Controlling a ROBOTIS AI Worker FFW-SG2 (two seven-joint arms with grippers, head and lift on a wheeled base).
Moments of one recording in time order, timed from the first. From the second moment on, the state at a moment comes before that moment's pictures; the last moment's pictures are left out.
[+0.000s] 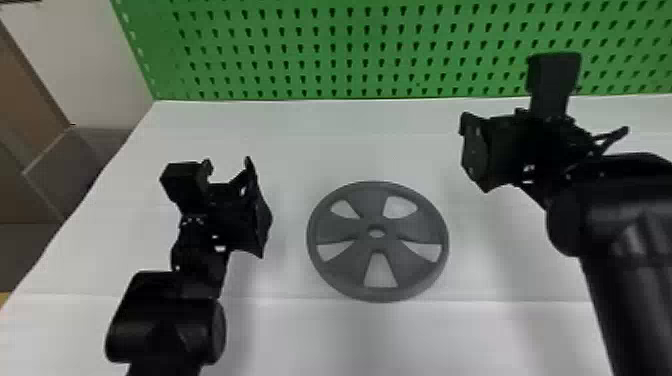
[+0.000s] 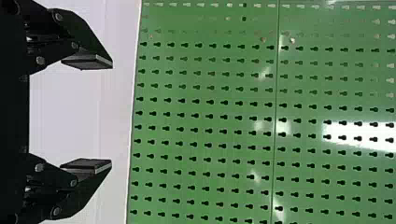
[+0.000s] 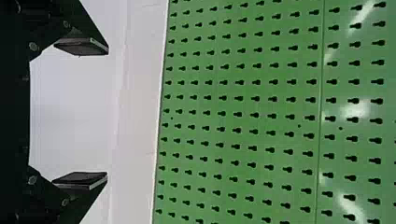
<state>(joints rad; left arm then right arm) -0.04 0.03 0.00 -1.47 0.08 -0.08 0.04 -0.32 -0.07 0.05 -1.73 -0.06 0.75 0.00</state>
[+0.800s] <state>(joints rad) -0.04 0.03 0.00 -1.48 0.07 -0.07 0.04 -0.62 -0.10 0.01 -1.52 -0.21 1.14 0.00</state>
